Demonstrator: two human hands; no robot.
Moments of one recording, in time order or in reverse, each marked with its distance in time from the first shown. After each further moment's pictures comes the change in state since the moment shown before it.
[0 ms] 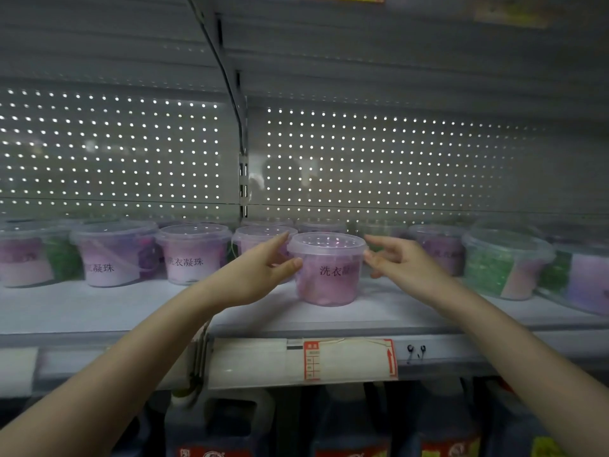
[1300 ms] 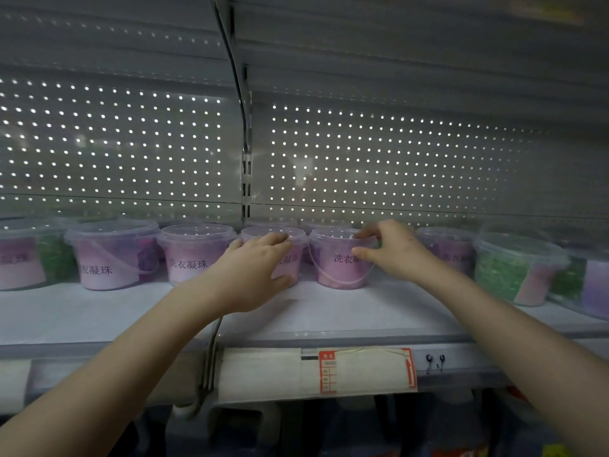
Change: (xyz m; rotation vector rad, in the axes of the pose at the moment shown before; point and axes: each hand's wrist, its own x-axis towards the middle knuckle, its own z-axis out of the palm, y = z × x) left_hand 0.004 -0.012 -0.016 0.714 -0.031 0.074; right_hand 0.062 -0.001 0.011 -0.513 0.081 -0.013
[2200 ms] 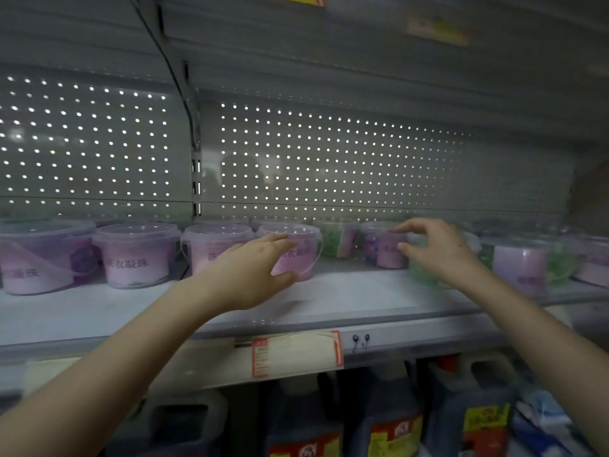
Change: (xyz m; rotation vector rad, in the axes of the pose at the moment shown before) left_hand 0.010 0.071 -0.006 -0.168 -0.006 0.101; right_hand -0.070 0.079 -0.083 -0.081 0.188 0.132
